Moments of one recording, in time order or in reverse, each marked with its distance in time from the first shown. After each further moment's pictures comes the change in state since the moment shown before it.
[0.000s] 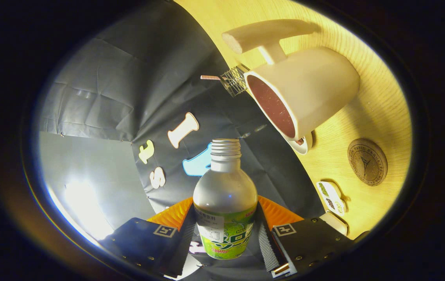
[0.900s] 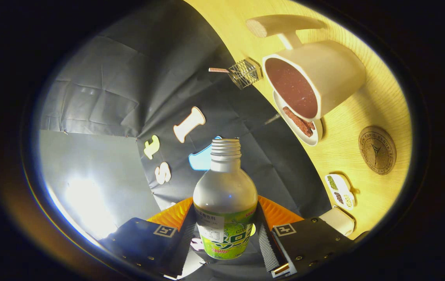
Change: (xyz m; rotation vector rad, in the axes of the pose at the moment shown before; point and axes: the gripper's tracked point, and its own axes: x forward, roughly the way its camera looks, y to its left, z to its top) arm 0.005 0.020 -0.019 0.006 0.031 0.037
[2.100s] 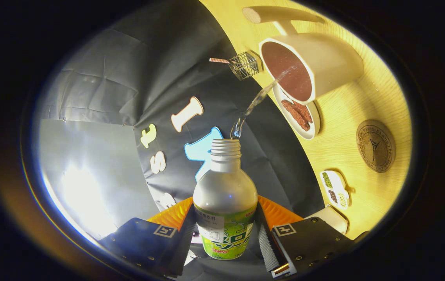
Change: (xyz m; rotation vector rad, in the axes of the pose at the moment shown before) arm -0.006 -0.009 -0.023 -0.063 0.055 -0.026
